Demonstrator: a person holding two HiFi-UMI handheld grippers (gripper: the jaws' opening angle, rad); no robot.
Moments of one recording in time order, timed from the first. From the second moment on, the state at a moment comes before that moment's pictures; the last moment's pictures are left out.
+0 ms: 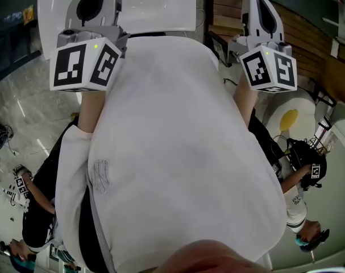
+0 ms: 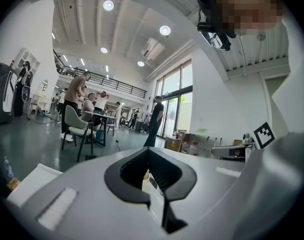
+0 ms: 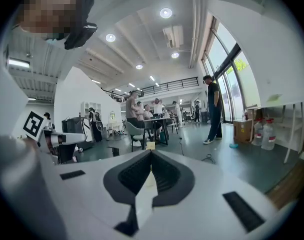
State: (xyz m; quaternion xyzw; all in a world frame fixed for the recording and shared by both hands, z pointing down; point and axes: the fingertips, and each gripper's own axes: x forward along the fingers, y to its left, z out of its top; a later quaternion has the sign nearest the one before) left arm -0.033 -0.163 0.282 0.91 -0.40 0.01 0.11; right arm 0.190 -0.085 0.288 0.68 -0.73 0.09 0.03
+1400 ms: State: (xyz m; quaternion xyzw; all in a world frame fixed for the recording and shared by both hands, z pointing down) left arm -0.006 -0.165 0.286 0.92 -0.37 0.02 0.11; right arm 0.203 -0.089 0.295 0.68 -0.72 0.11 0.03
